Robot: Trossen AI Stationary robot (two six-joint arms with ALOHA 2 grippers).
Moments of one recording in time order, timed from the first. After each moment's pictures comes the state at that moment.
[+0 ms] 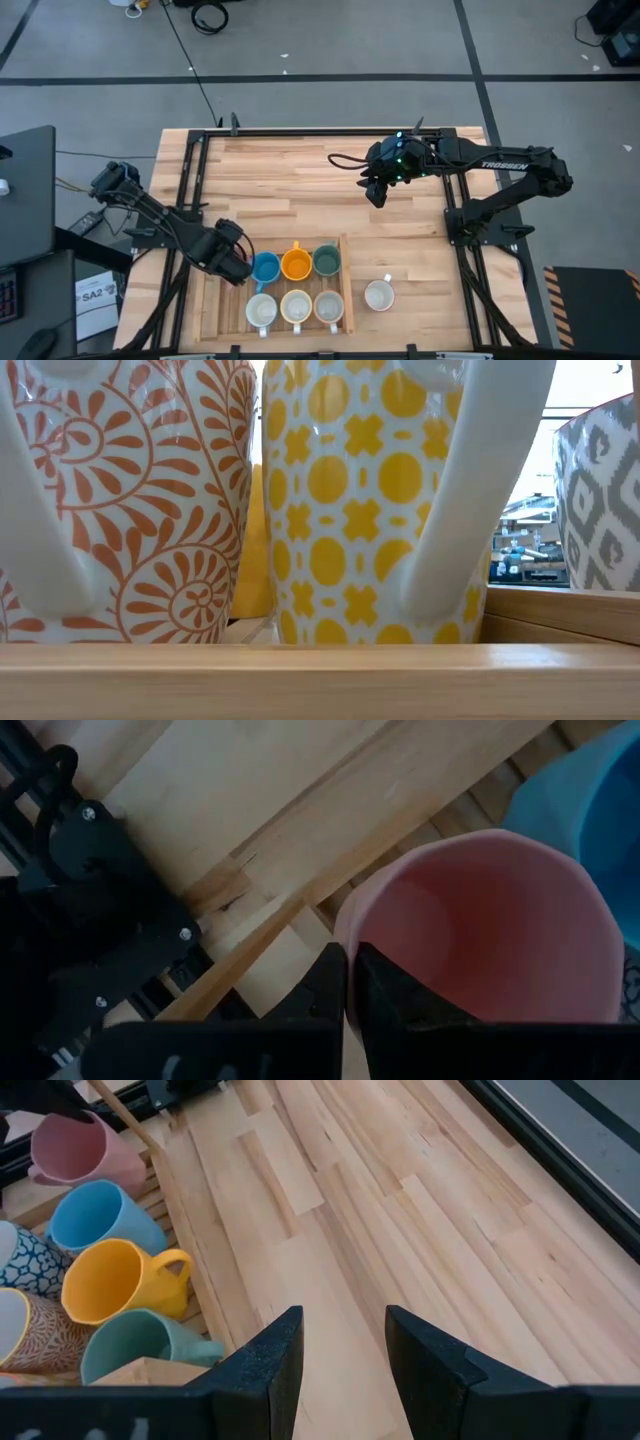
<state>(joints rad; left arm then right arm) -0.60 1.43 1.14 -1.37 -0.12 -1.51 -0.11 1.27 1.27 -0.76 0.08 0.34</state>
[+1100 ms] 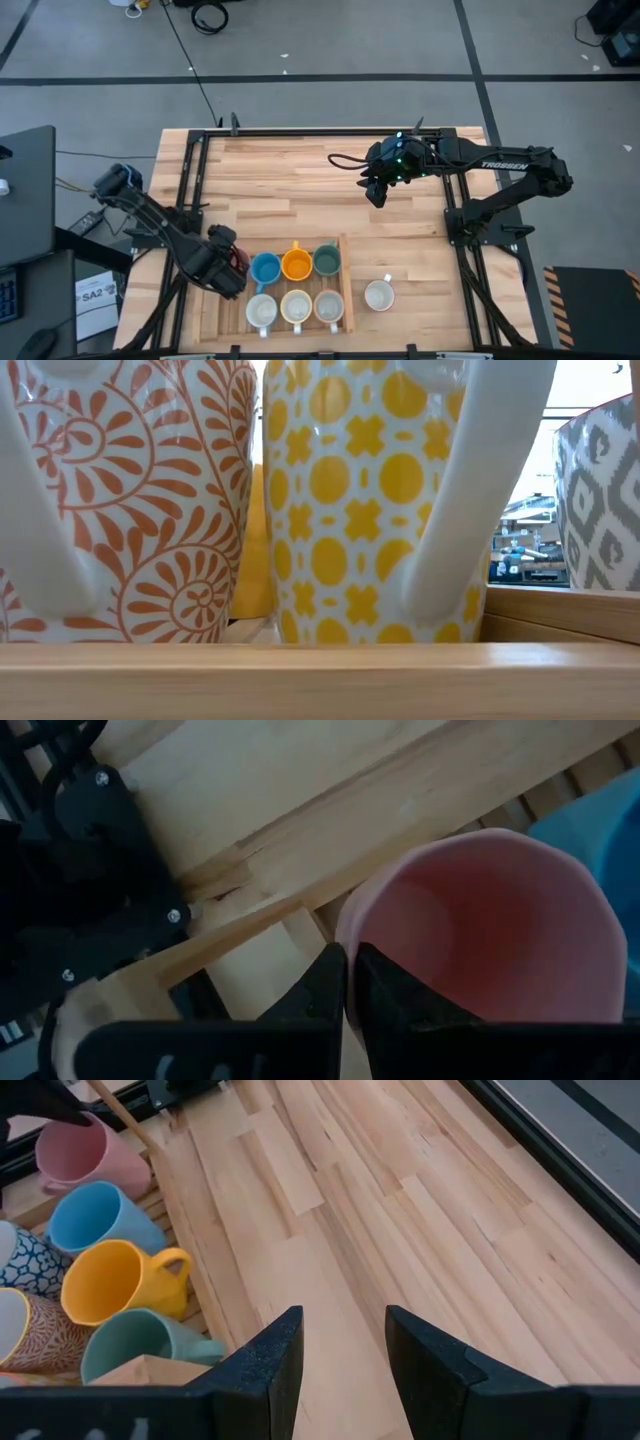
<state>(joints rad) -0.71 1.47 1.14 -1.38 -0.18 -1.79 -0.11 1.27 1.27 -0.76 0.08 0.34</state>
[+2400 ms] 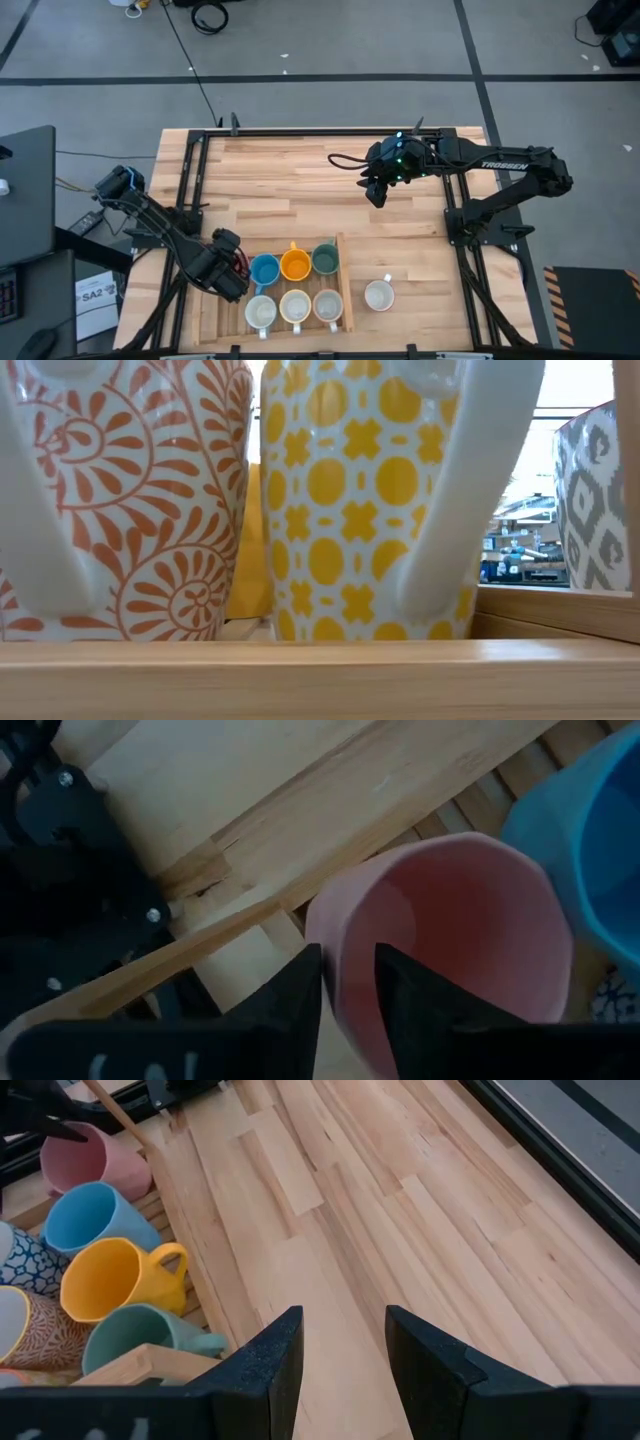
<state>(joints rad) -0.71 1.50 1.14 -1.35 -0.16 -1.71 -0.11 1.27 1.27 -0.76 0.08 0.34</state>
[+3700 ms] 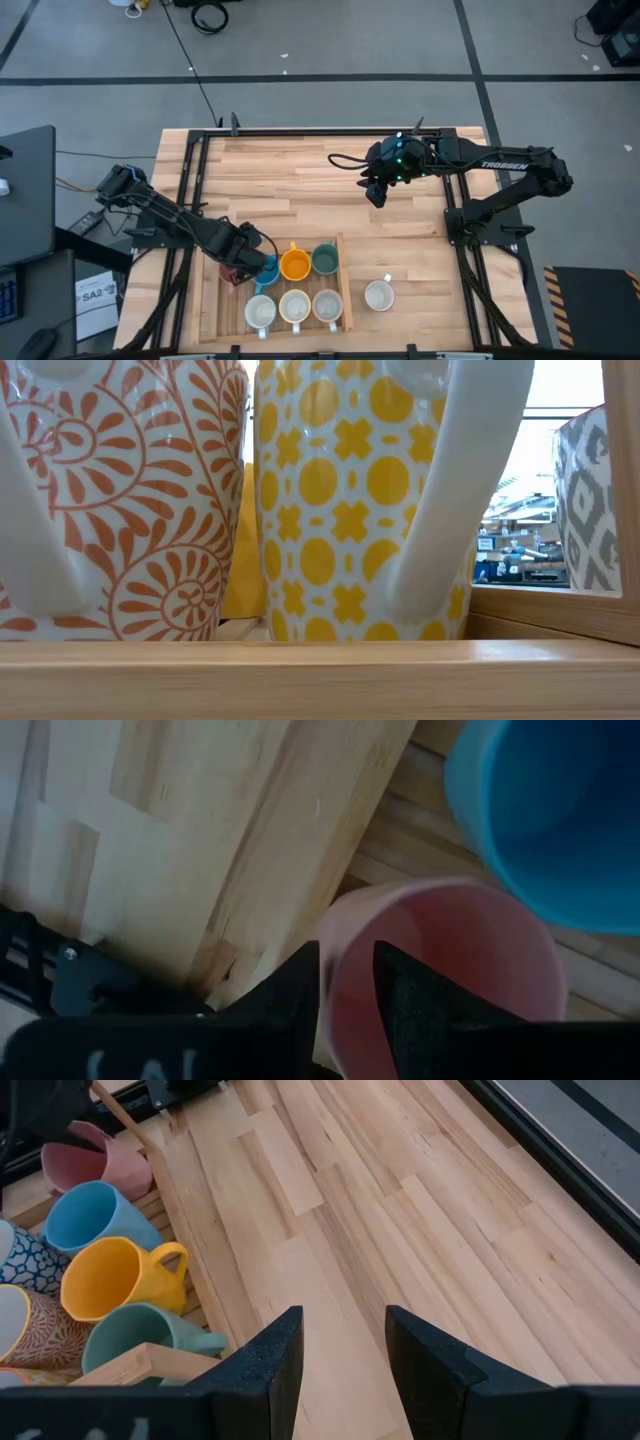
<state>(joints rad) -0.48 1.50 1.14 -1.27 -0.07 -0.95 -0.11 1.27 1.27 -0.76 0.08 0.34</state>
